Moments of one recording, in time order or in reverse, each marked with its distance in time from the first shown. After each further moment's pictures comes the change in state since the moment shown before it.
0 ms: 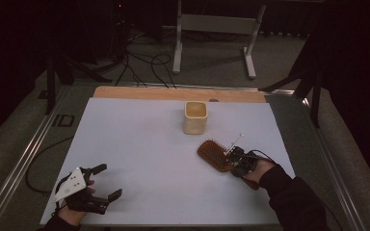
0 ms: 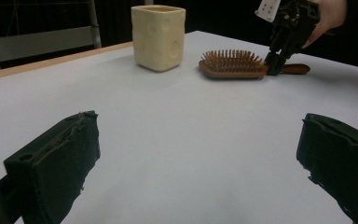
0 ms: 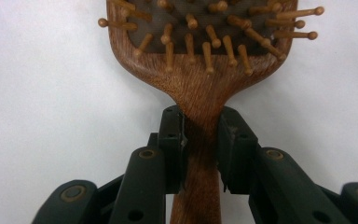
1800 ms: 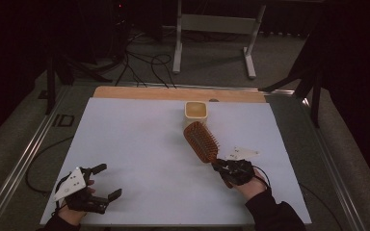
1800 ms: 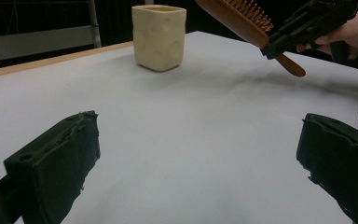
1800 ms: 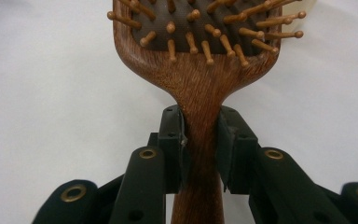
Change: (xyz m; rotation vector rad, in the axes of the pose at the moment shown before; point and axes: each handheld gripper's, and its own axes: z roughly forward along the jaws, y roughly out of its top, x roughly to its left) left arm 0.001 0.000 0.000 0.001 -0.003 -0.006; right arm 0.052 -0.016 -0.020 -0.689 0.014 0.103
